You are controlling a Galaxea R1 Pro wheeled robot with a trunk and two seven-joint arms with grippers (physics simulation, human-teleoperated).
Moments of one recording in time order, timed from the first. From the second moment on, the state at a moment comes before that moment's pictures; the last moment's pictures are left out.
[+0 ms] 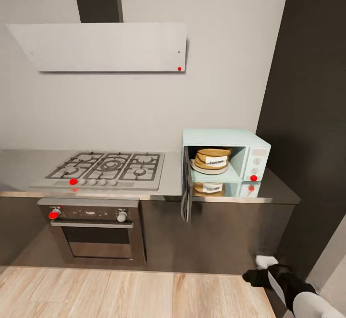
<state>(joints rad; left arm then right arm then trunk) 0.00 -0.02 0.01 -0.05 0.28 -0.10 0.09 -0.61 -0.16 -0.26 -0.29 0.24 0.40 0.20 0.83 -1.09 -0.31</state>
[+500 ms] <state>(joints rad) 0.00 -0.02 0.01 -0.05 0.27 -0.10 0.09 -0.20 -0.14 -0.26 0.03 0.22 -0.05 0.13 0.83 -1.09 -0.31</state>
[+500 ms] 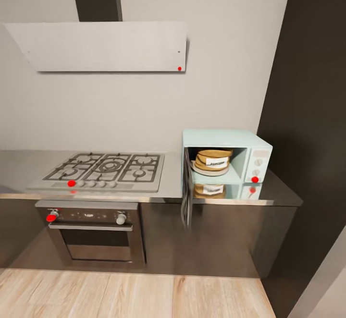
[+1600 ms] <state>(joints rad) -0.24 0.00 0.00 -1.46 0.08 0.61 0.06 -0.14 -0.12 -0.26 0.03 0.23 -0.10 0.13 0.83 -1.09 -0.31</state>
